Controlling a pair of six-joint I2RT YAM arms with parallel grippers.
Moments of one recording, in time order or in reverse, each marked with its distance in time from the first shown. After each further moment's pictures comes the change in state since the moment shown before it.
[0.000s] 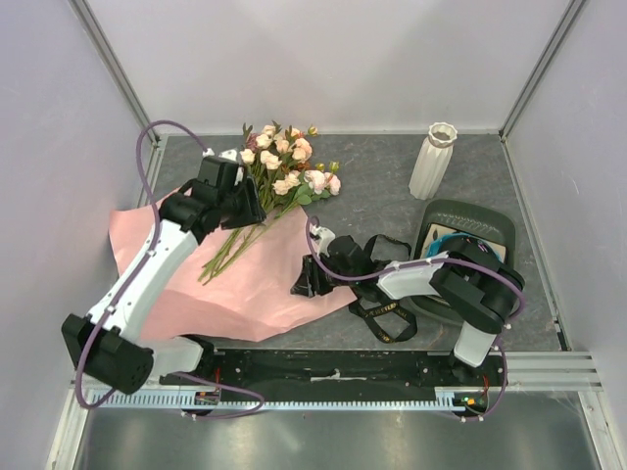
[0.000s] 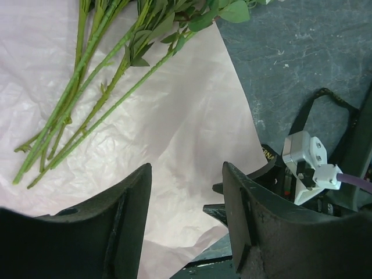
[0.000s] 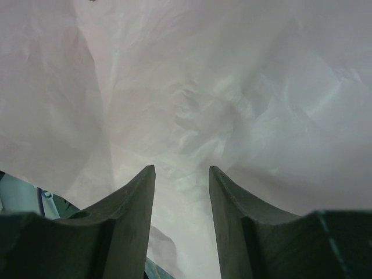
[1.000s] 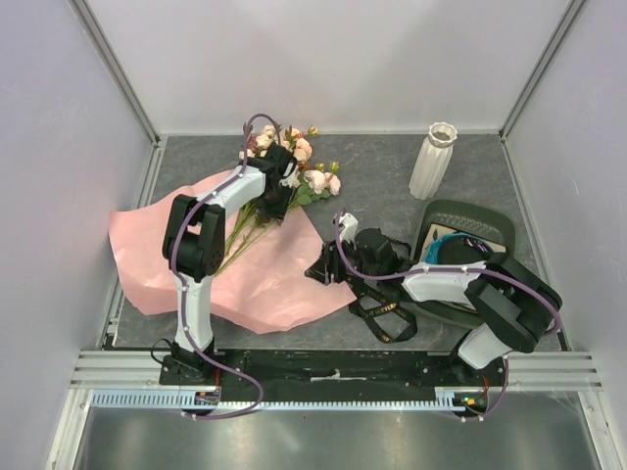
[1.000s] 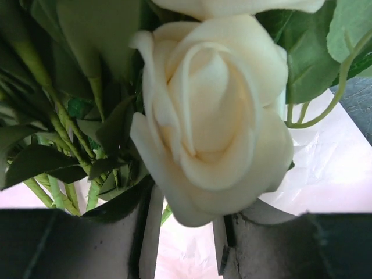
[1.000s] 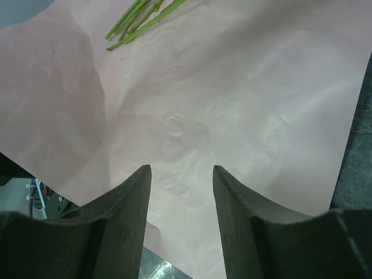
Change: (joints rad) left arm 0.011 0.865 0.412 -0.007 0.011 0.469; right arm -0.101 -0.199 -0.121 0.073 0.007 -0.109
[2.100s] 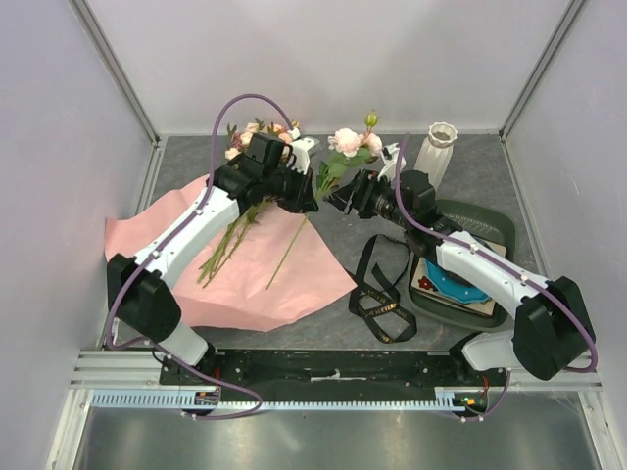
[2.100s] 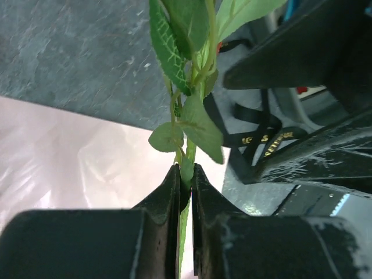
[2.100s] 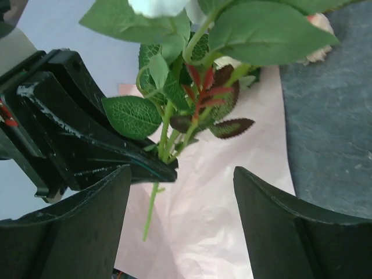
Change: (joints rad) left arm -0.142 -0.511 -0.167 0.160 0.435 -0.034; right arm -0.283 -0.194 0.292 -0.286 -0.005 0.180
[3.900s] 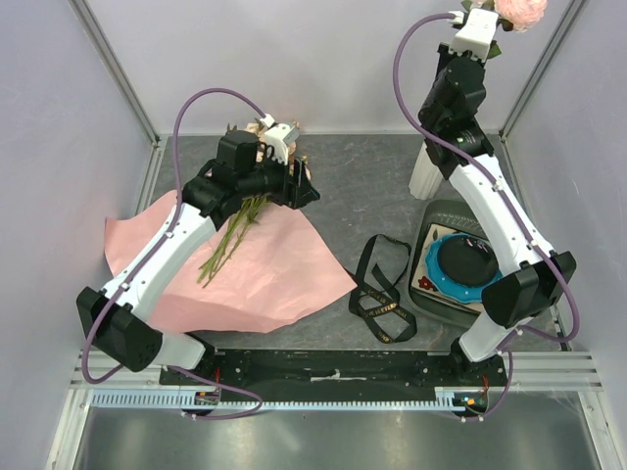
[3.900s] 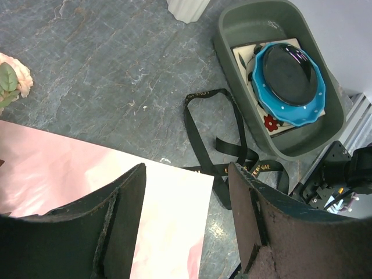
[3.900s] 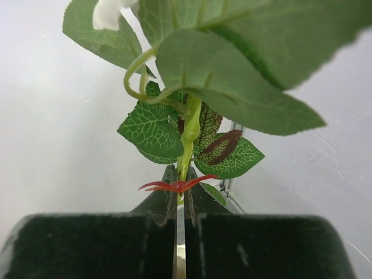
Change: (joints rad) left arm 0.025 -0.202 -0.077 0.149 0.026 -0.098; right arm -0.173 0.304 0.937 -0.105 1.141 -0.984
